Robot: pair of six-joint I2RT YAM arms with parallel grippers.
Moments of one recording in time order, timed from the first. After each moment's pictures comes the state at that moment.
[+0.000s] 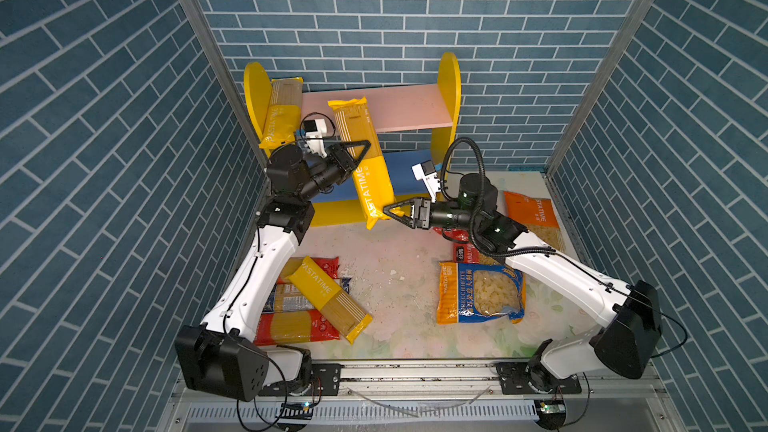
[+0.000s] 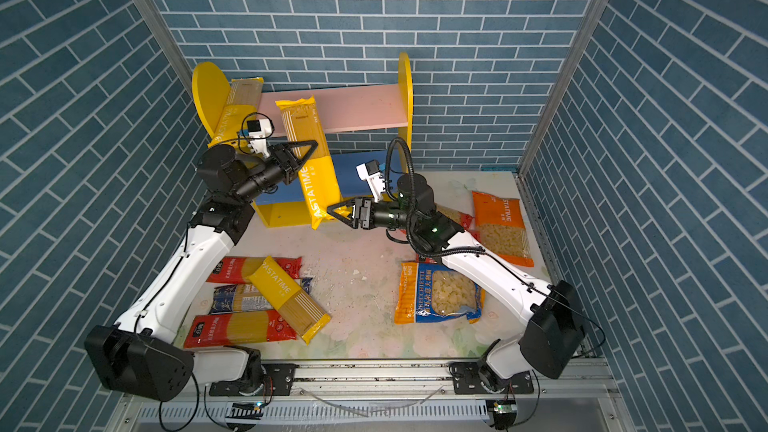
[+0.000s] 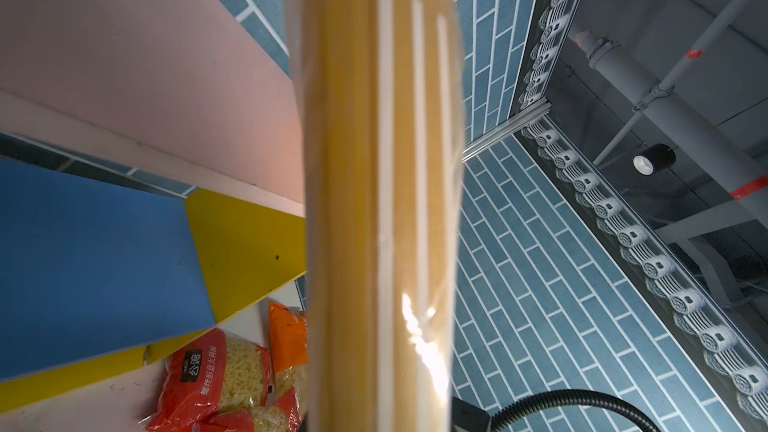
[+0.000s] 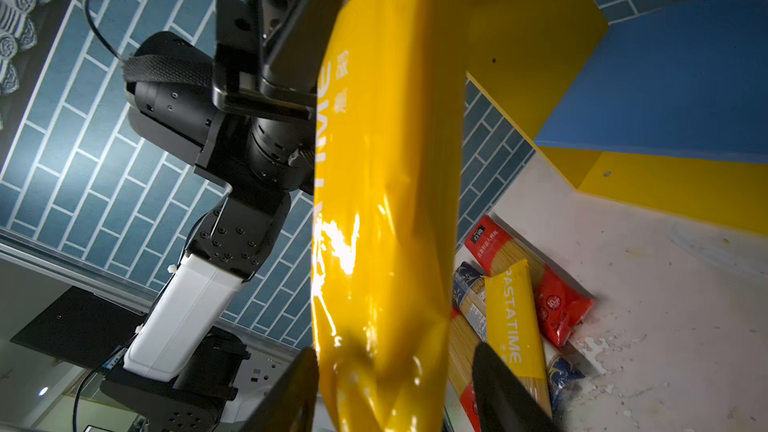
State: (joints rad) left arm -0.18 1.34 1.35 0.10 0.61 -1.08; right arm 0.81 1.49 1.33 0.11 -0.66 0.82
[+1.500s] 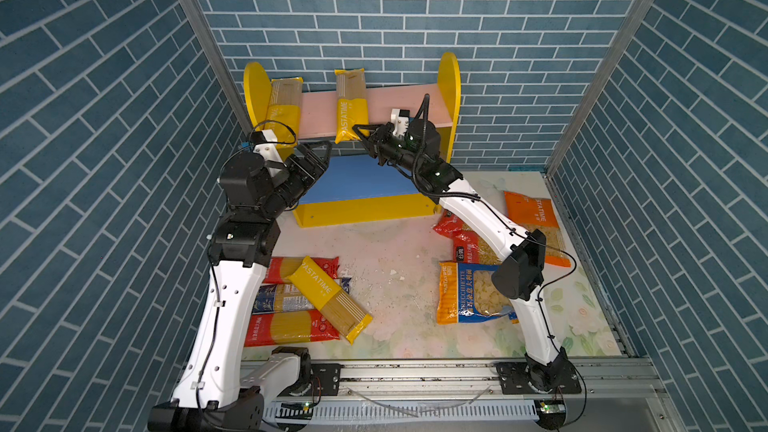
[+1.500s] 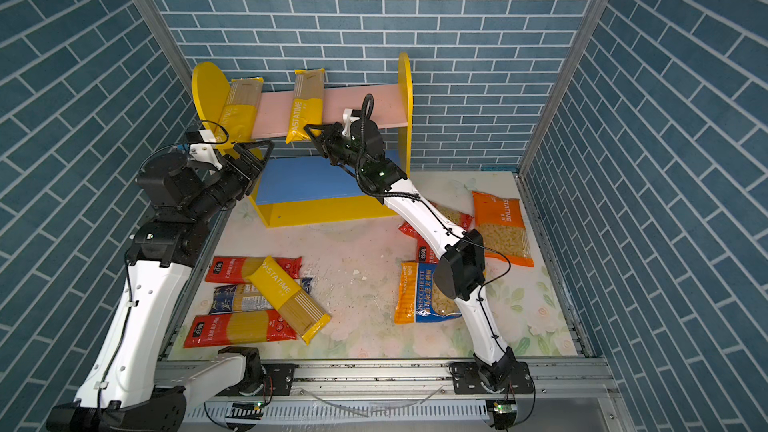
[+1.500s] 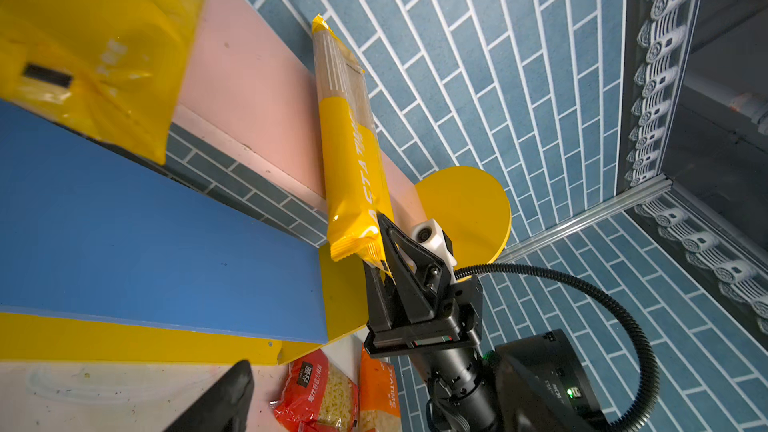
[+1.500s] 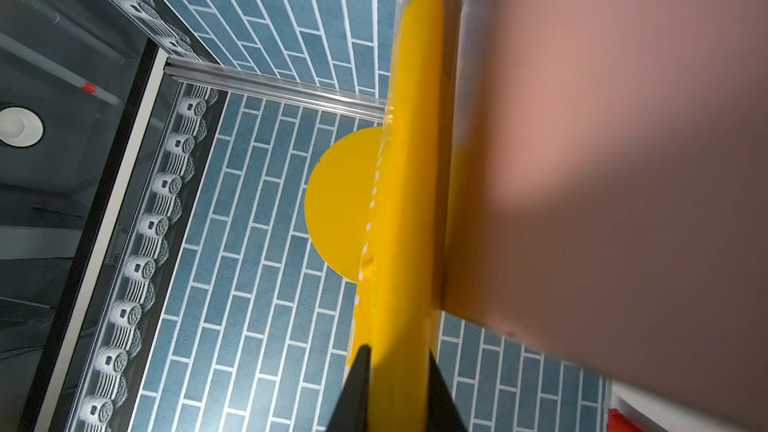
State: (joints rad) left arm -0.07 1.09 1.40 -0.39 0.34 -0.90; right arm 0.81 2.24 2.38 -0.01 -0.29 1.40
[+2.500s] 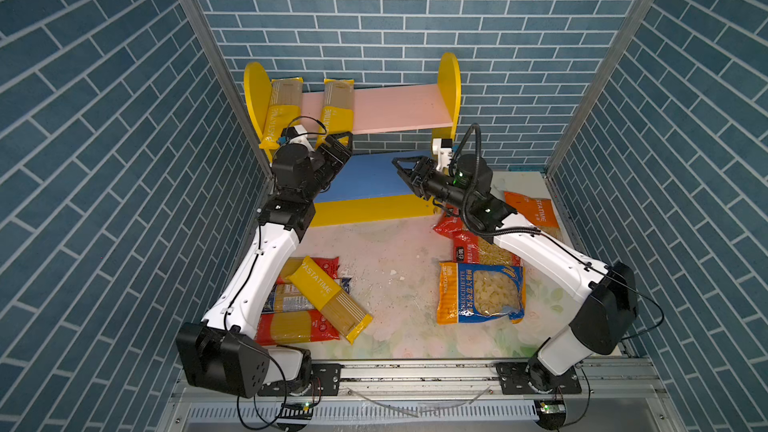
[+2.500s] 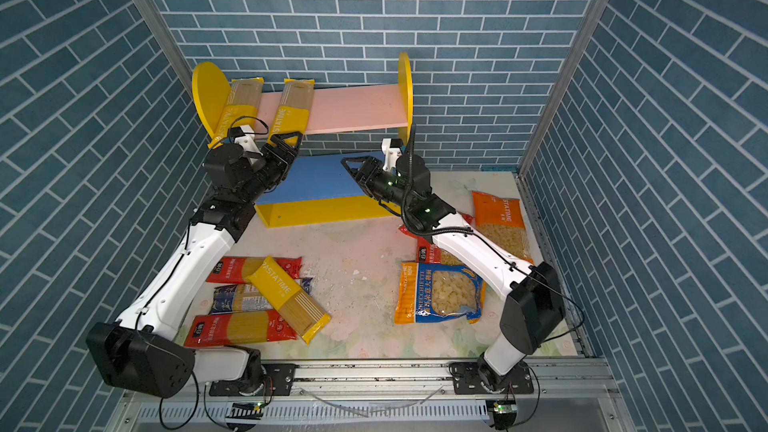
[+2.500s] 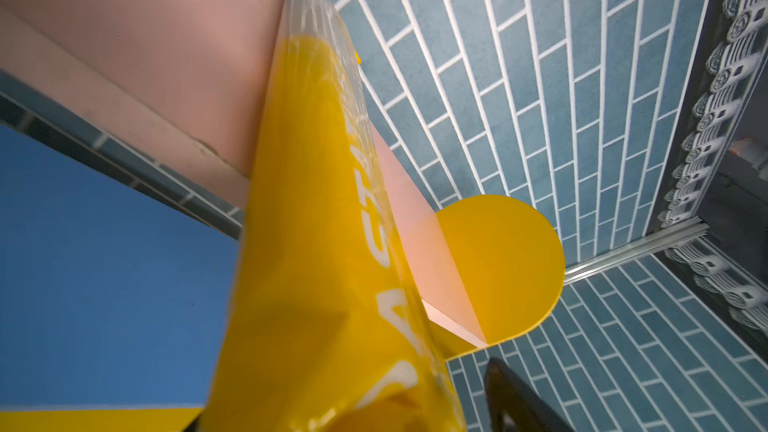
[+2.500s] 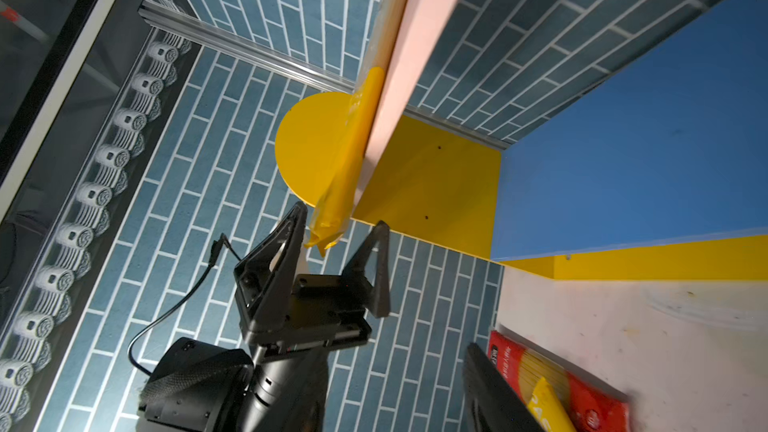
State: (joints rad) left arm -0.21 1.33 1.32 -0.01 0.15 -1.02; right arm 0.73 1.57 1.39 0.17 -0.31 1.20
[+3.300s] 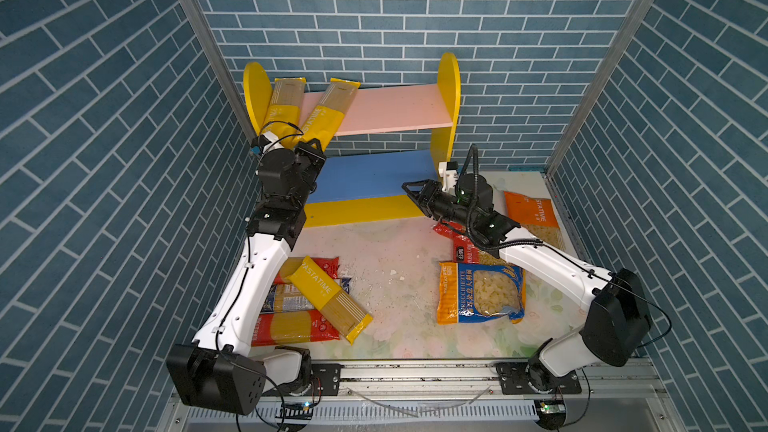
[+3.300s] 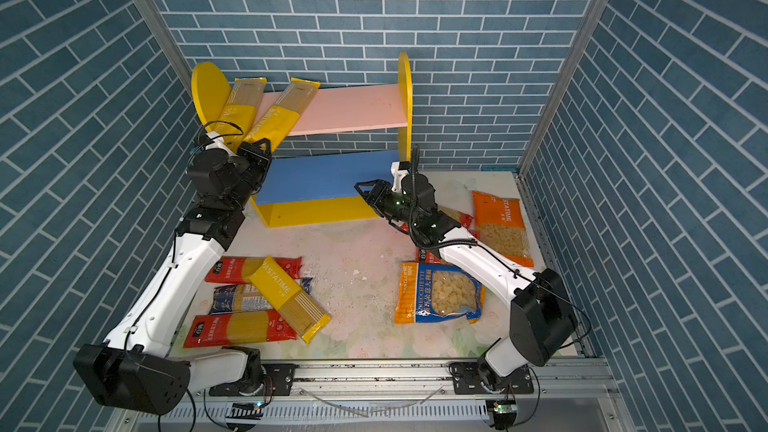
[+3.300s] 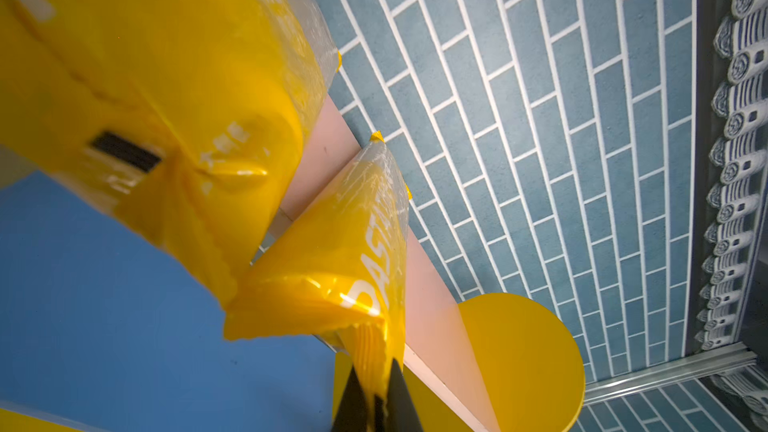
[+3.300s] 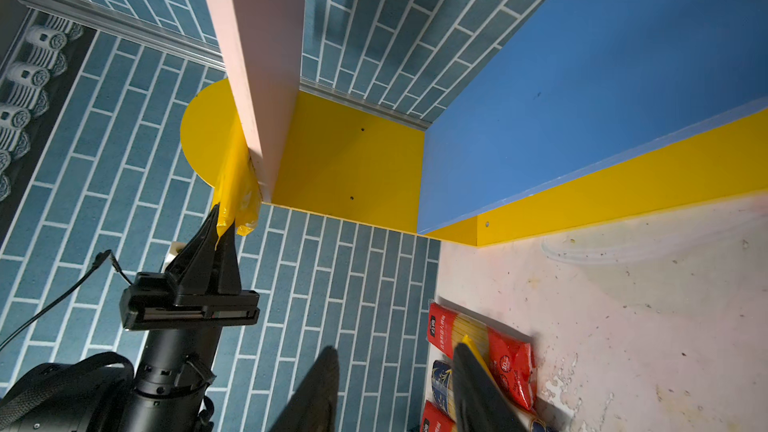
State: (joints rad) left arm -0.15 1.26 1.30 -0.04 -0.07 -1.08; right arm 0.72 1.53 1.21 0.17 -0.30 1.17
